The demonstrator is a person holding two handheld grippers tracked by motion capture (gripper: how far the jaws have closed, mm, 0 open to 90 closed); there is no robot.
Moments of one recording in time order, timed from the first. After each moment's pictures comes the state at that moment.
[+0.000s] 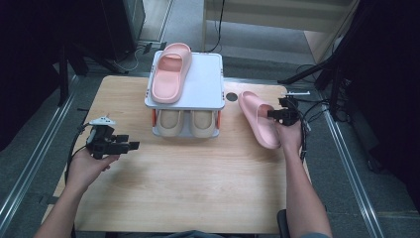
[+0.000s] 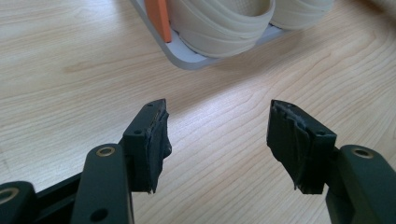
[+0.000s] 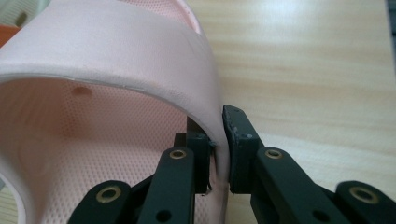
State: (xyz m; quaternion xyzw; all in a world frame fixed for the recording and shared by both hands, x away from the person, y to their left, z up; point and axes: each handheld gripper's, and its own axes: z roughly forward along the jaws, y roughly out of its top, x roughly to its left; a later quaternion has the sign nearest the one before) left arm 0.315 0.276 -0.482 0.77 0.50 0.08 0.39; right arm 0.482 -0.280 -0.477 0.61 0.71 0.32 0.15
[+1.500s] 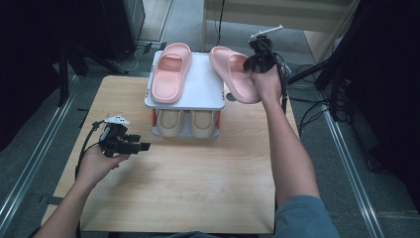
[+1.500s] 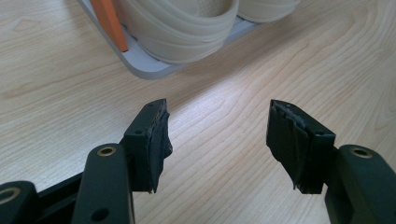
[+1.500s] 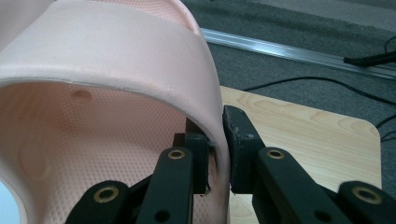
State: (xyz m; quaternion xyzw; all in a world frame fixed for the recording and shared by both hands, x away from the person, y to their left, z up) left arm 0.325 0.250 -0.481 0.80 0.46 0.05 0.38; right arm 0.533 -0.153 -0.322 0.55 0.76 0.30 0.19
